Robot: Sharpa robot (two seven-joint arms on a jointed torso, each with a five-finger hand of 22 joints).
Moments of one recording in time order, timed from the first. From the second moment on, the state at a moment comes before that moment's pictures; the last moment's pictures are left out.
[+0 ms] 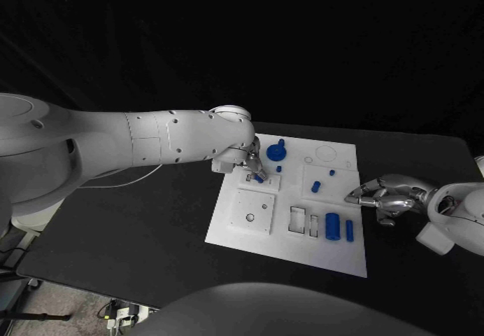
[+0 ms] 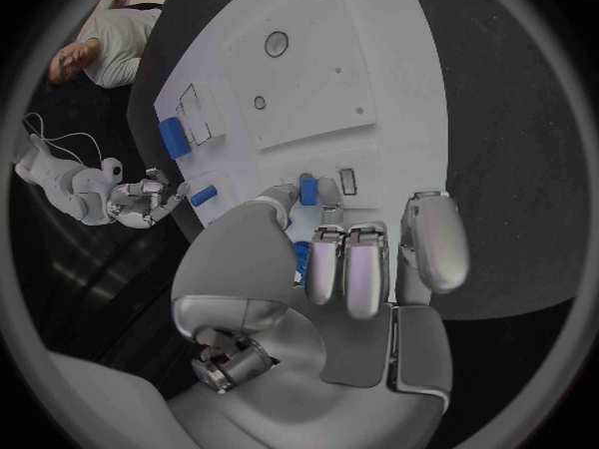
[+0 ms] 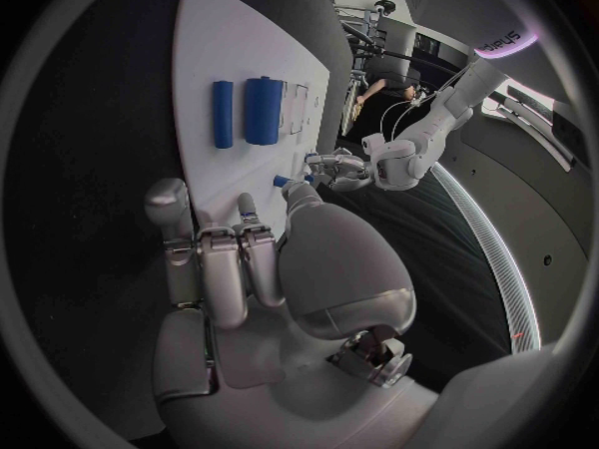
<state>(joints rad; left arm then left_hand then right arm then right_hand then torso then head) 1.35 -0.60 -0.21 1.31 -1.00 0.24 -0.70 1.08 -0.04 0.14 0.29 0.48 0.89 0.03 0.47 1.15 1.47 -0.03 1.55 1.31 1.46 -0.08 1.57 1.31 0.05 1.46 0.03 1.26 1.31 1.26 -0.93 -0.22 1.50 -0.75 0.09 -0.12 1.28 0.14 -0.07 0.26 0.59 0.71 0.15 0.20 0.31 1.46 0.08 1.51 1.31 1.46 0.02 1.55 1.31 0.12 1.07 0.14 1.05 1.31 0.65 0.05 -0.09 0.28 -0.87</state>
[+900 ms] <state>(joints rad) 1.35 -0.59 -0.21 1.31 -0.97 0.20 -0.70 1.22 -0.09 0.22 0.25 0.67 0.91 0.02 0.49 1.17 1.47 -0.05 1.55 1.31 1.47 -0.09 1.57 1.31 0.05 1.47 0.02 1.26 1.31 1.26 -0.93 -0.22 1.50 -0.75 0.09 -0.12 1.27 0.14 -0.06 0.26 0.59 0.71 0.15 0.20 0.31 1.45 0.07 1.50 1.31 1.46 0.02 1.53 1.31 0.13 1.04 0.14 1.01 1.31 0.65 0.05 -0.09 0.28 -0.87</state>
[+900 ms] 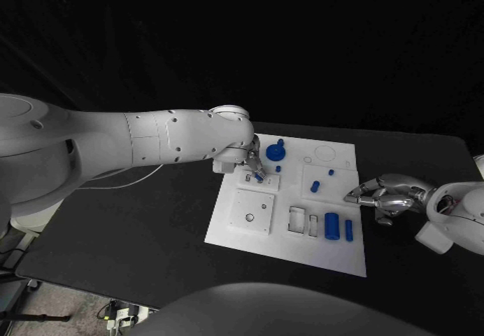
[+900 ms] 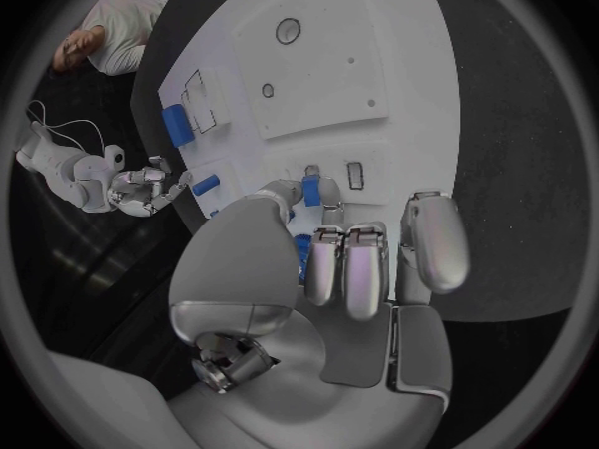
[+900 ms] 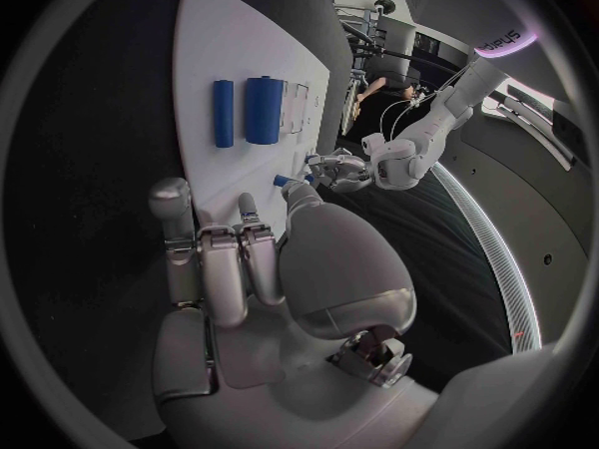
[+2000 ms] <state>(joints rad) 1.35 -0.60 -0.21 1.38 -1.06 0.17 -0.70 1.25 -0.11 0.34 0.28 0.43 0.94 0.04 0.52 1.18 1.47 -0.07 1.57 1.31 1.46 -0.11 1.57 1.31 0.05 1.47 0.01 1.29 1.31 1.26 -0.93 -0.21 1.49 -0.74 0.09 -0.12 1.28 0.14 -0.05 0.26 0.59 0.71 0.16 0.20 0.30 1.42 0.08 1.48 1.31 1.46 0.02 1.51 1.31 0.13 1.02 0.14 0.97 1.31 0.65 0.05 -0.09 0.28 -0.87</state>
